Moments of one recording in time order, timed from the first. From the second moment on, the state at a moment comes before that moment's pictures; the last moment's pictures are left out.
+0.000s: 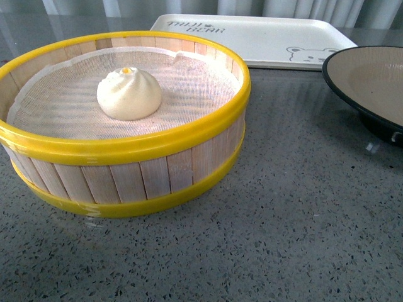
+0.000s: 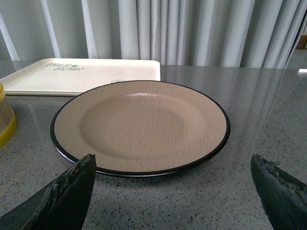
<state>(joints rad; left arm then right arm) 0.00 0.00 0.03 0.00 0.00 0.00 0.00 0.00 0.01 0.00 0.00 -0.01</state>
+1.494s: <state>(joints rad) -0.21 1.10 0.75 0.19 -0.32 -0.14 0.00 0.00 0.01 0.00 0.00 -0.01</state>
